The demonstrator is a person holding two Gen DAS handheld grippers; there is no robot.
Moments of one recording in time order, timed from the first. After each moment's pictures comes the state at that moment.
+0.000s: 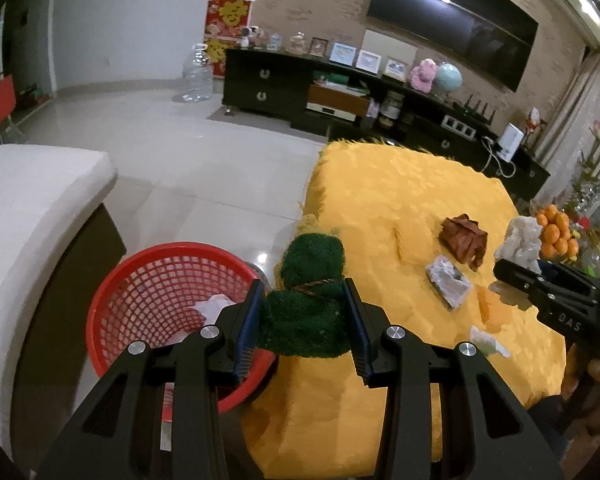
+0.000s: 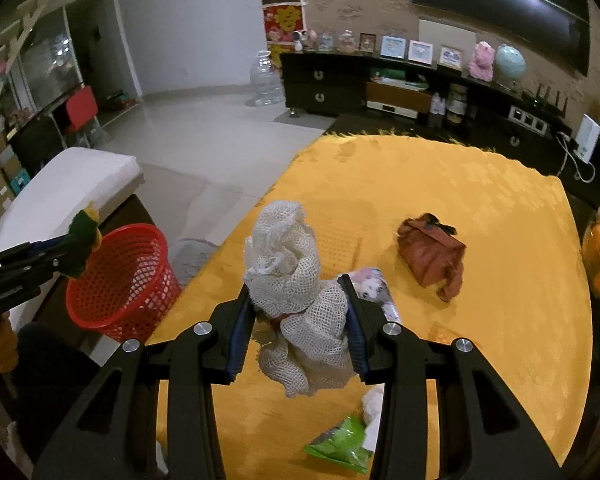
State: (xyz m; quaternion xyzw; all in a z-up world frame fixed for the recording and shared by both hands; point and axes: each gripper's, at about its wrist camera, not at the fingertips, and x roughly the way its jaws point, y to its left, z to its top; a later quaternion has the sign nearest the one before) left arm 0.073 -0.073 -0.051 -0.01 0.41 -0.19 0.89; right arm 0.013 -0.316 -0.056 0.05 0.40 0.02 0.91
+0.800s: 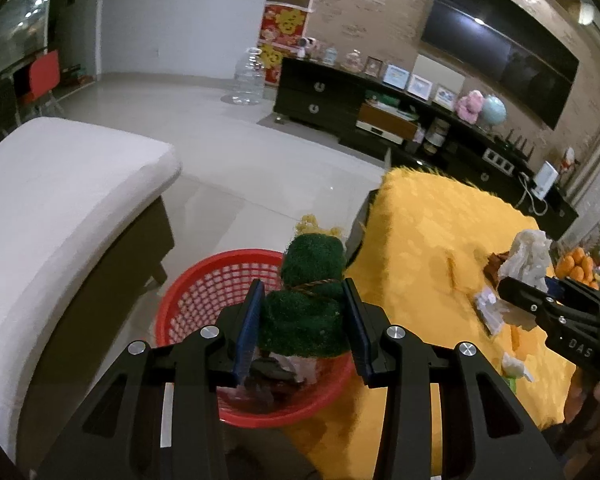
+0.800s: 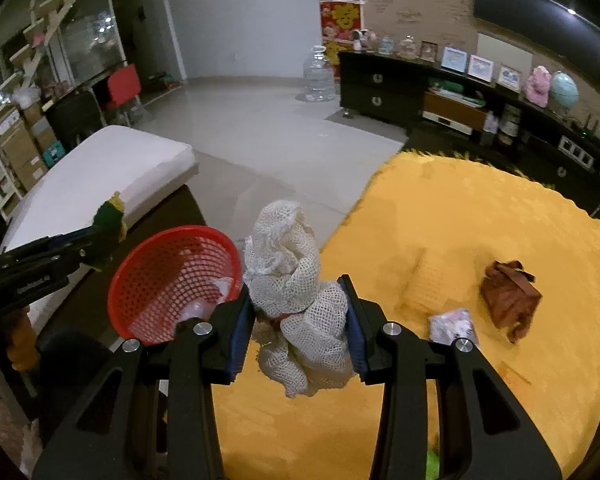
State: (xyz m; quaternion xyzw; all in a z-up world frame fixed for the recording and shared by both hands) left arm 0.086 0.003 -0.044 -0.05 0.40 -0.12 0.91; right arm 0.052 -0.234 -0.042 0.02 0.41 0.11 0.91
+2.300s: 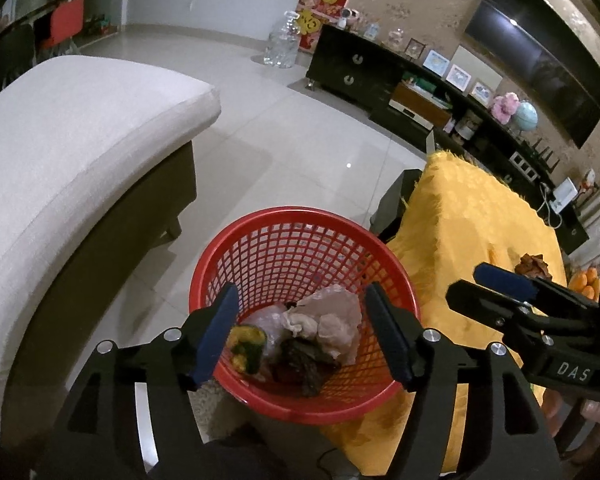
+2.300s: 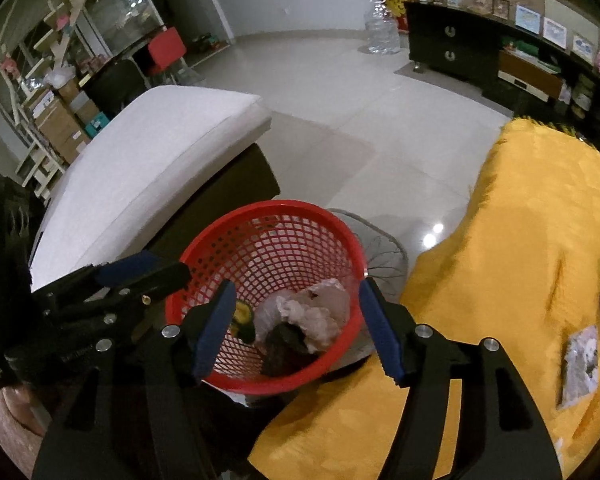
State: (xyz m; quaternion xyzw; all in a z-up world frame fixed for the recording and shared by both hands) left arm 0.106 0.053 -0.090 -0.09 0.46 -0.09 0.88; right arm 0.109 -0.144 -0.083 0.06 0.48 0.19 0.85
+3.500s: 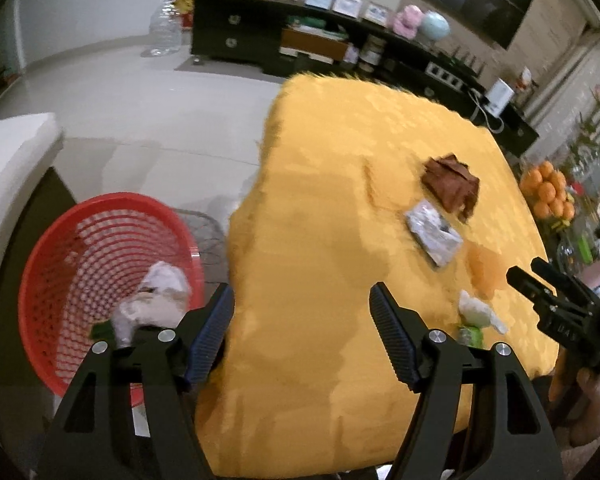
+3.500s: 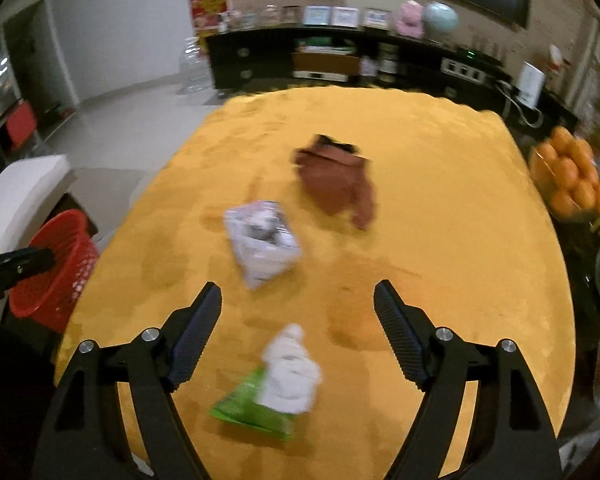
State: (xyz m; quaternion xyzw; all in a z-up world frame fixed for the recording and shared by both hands) left arm 0.082 -0.137 -0.104 0.01 0.50 -0.24 0.84; right arm -0.036 -0.396 -0.114 0.09 0.43 -0.11 0.89
